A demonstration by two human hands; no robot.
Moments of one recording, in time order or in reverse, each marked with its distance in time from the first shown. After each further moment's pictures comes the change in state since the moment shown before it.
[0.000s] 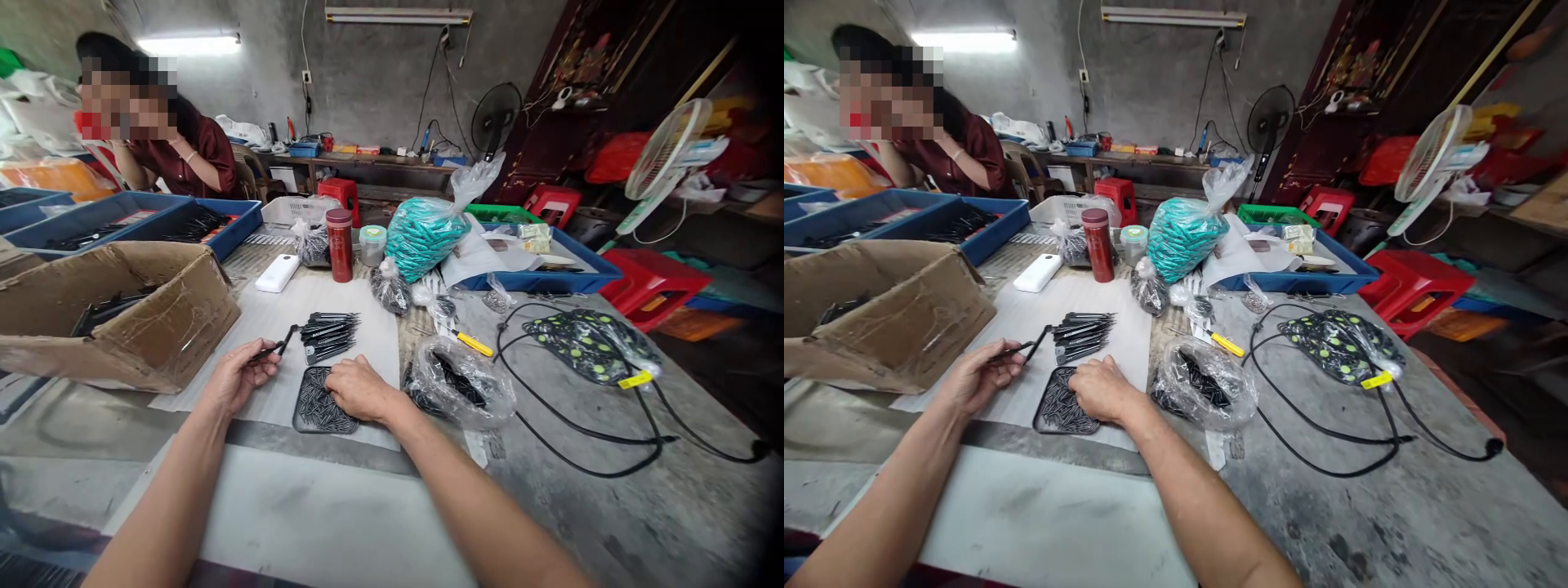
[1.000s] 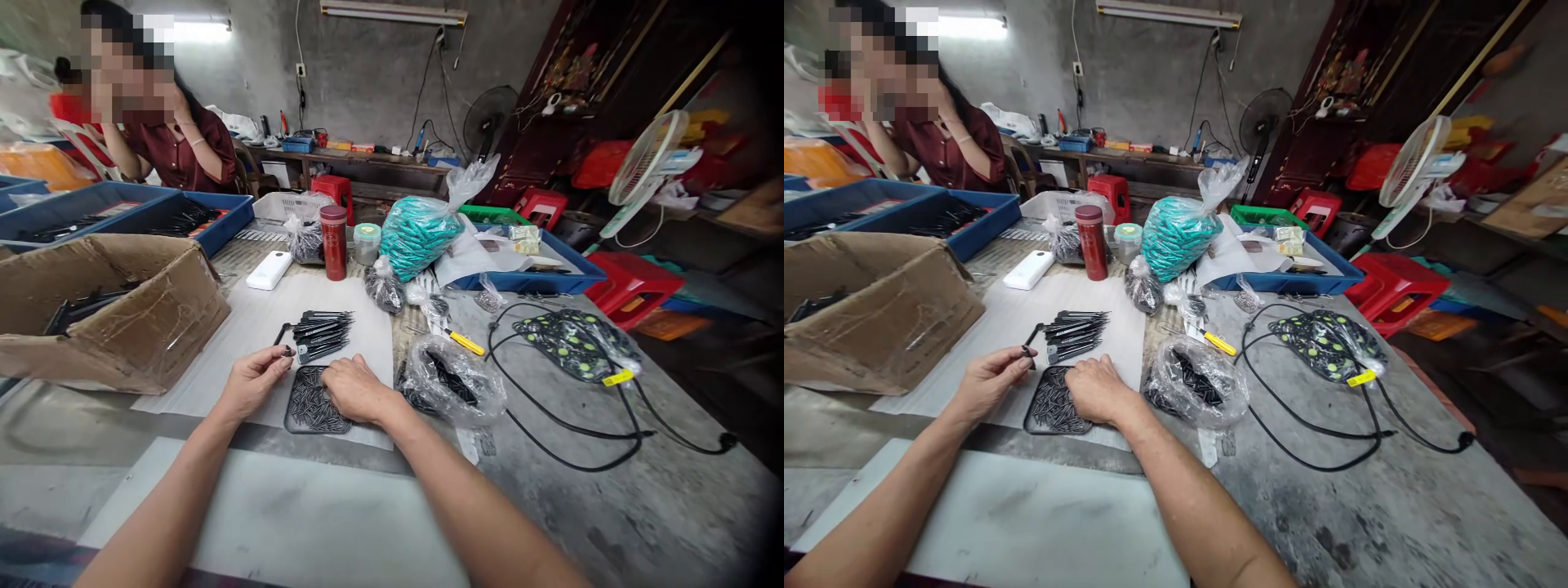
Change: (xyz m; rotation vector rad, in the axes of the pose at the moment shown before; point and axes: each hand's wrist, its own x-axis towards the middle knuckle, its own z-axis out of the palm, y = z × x) left_hand -0.008 -0.020 0.023 0.587 -0.067 0.424; right_hand -0.002 -0.004 -0.004 -0.074 -0.035 0.088
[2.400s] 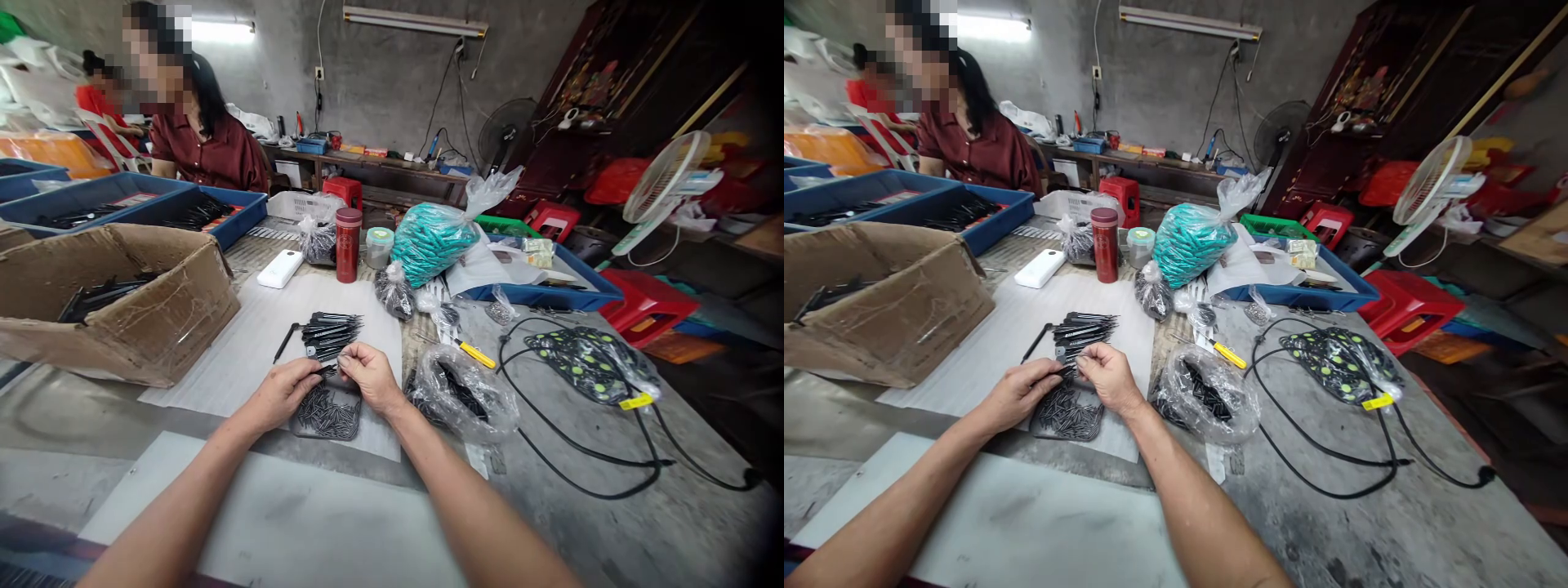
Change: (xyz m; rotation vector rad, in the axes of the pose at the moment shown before) left_hand -0.007 0.005 0.014 0.443 -0.309 0.363; right_hand 0.012 0.005 0.008 1.585 0.476 0.253
